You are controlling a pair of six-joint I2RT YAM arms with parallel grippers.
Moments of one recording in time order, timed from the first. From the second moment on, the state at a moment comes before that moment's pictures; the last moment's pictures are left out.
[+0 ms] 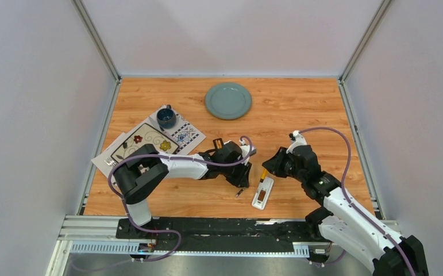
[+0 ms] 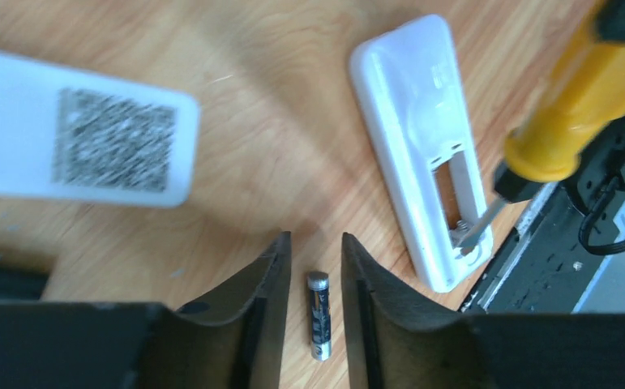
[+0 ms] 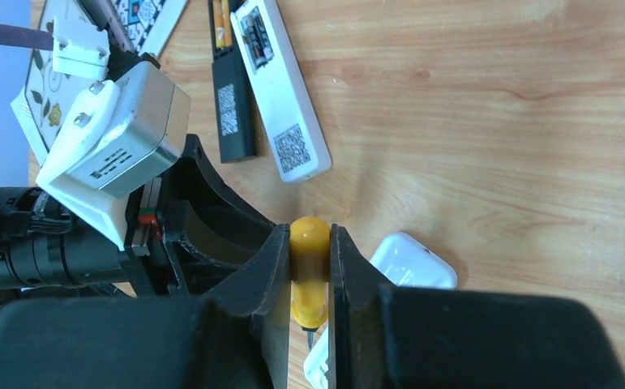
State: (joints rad) left arm -0.99 1.79 0.92 0.07 0.31 -0.41; right arm 0.52 0.76 0.41 -0.21 -0.10 0.70
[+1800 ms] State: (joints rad) left arm -0.70 1.87 1.22 -0.30 0.27 -0.41; right arm 0.29 0.81 0.52 -0.24 -0.15 0.58
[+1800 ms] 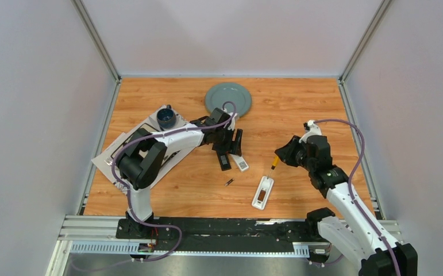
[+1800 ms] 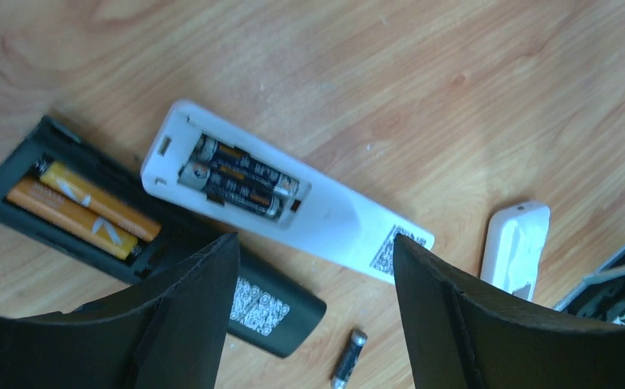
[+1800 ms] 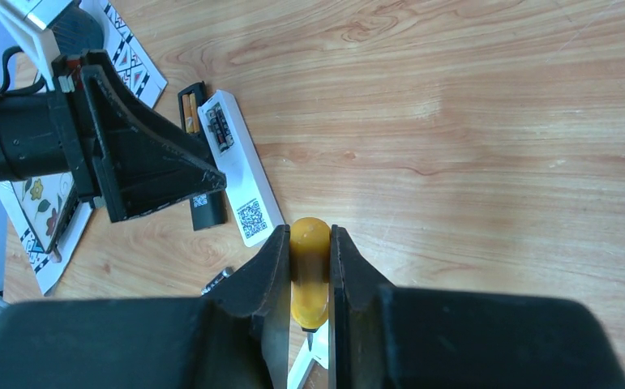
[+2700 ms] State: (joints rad) left arm -0.89 2.01 1.42 -0.51 -0.01 -0.32; right arm 0.23 0.77 0.51 -0.28 -0.18 0.55
